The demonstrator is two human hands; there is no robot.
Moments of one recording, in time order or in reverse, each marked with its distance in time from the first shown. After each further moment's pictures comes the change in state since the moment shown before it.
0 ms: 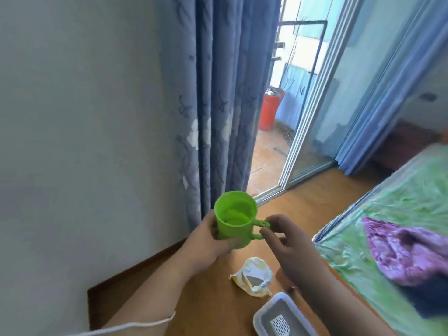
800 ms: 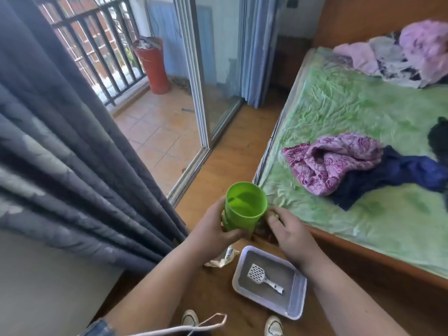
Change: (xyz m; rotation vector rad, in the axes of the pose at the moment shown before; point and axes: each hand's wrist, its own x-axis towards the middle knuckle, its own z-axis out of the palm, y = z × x) left_hand 0.194 -0.015 0.194 0.399 -0.582 0.156; right_hand 0.031 0.161 -0.109 0.217 0.398 0.532
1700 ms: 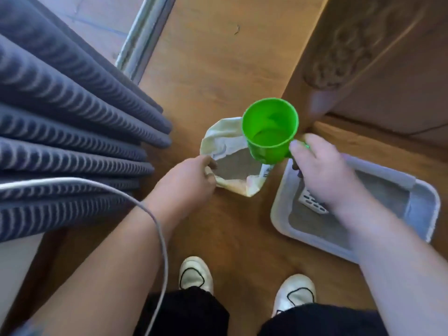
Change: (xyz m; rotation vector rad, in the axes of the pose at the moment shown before) left_hand 0.170 -0.606 0.158 0.596 -0.252 -0.518; right_hand 0.225 0.557 0.285 -0.272 -0.010 0.286
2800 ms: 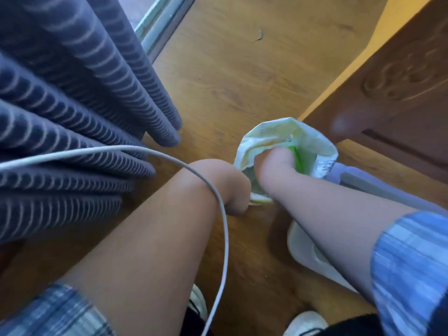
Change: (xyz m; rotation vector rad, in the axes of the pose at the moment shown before) left_hand 0.070 -0.012 0.018 0.716 -0.489 0.301; right_hand 0.131 0.027 0.171 -1.539 -0.370 -0.144
